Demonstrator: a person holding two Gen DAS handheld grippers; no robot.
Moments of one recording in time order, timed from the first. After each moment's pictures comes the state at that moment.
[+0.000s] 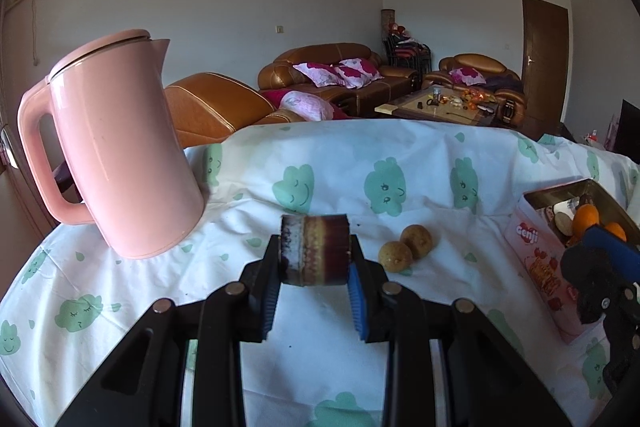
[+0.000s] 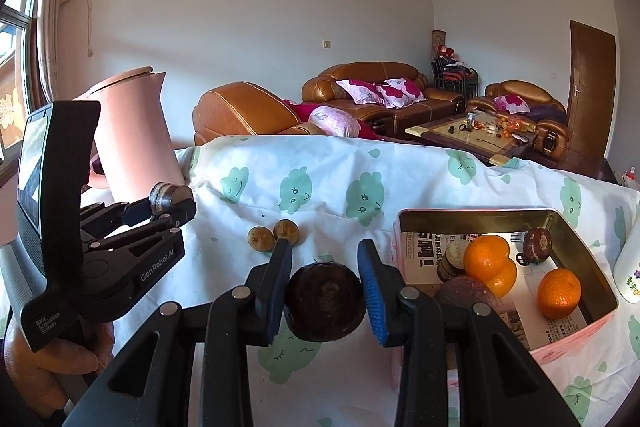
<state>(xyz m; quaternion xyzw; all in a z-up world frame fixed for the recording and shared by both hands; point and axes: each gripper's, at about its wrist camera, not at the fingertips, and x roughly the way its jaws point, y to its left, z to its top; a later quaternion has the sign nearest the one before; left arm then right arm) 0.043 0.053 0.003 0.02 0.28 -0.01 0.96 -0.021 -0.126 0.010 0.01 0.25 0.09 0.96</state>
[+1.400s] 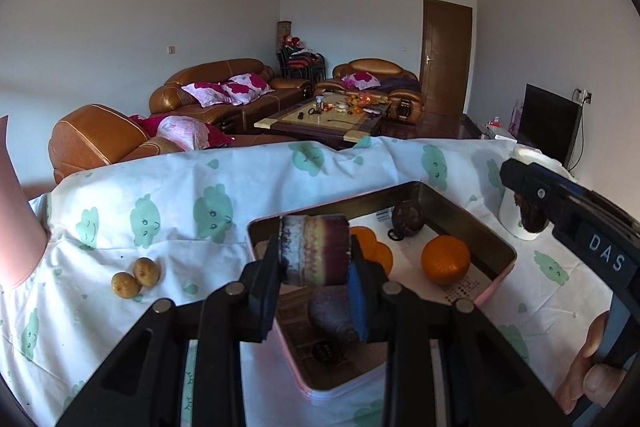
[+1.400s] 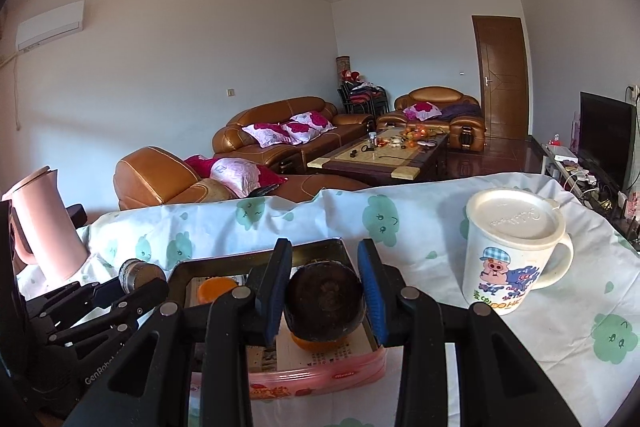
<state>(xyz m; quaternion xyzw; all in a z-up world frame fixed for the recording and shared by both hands) 0.014 -0.130 0.016 0.04 0.26 -0.19 0.95 -0.053 -0.313 0.031 0.07 0.18 -0.07 0.98</state>
